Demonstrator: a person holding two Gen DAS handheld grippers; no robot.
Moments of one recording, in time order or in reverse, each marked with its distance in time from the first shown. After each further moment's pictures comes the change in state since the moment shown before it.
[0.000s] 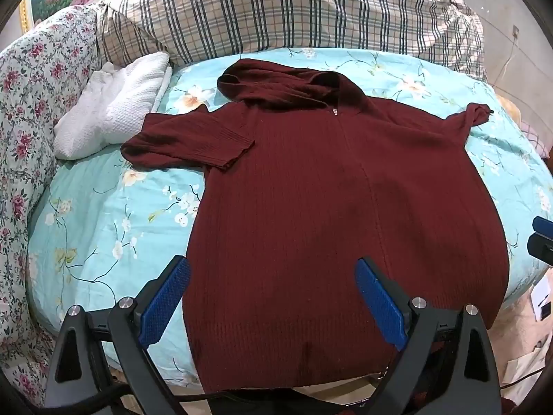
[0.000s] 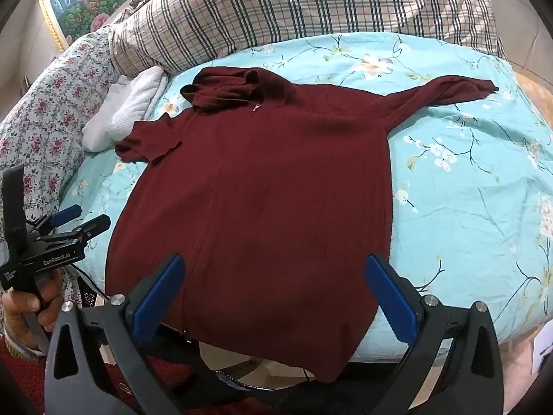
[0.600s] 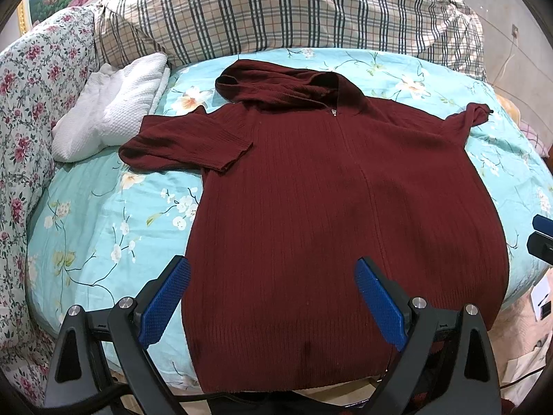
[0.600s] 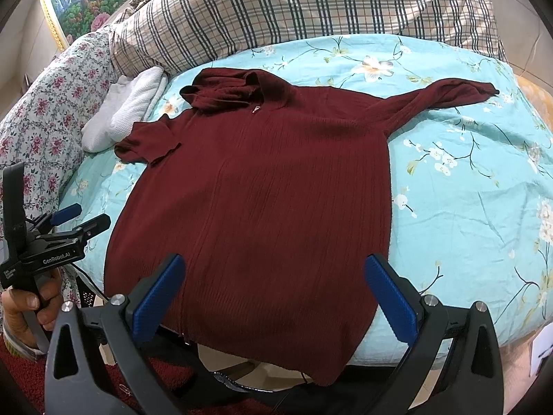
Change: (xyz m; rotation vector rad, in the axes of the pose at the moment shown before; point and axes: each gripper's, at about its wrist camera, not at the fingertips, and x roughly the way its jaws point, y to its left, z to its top) left arm -0.002 -0.003 0.000 -0.002 0.001 0.001; right arm 0.000 0.000 0.001 -0.017 -0.009 -0.019
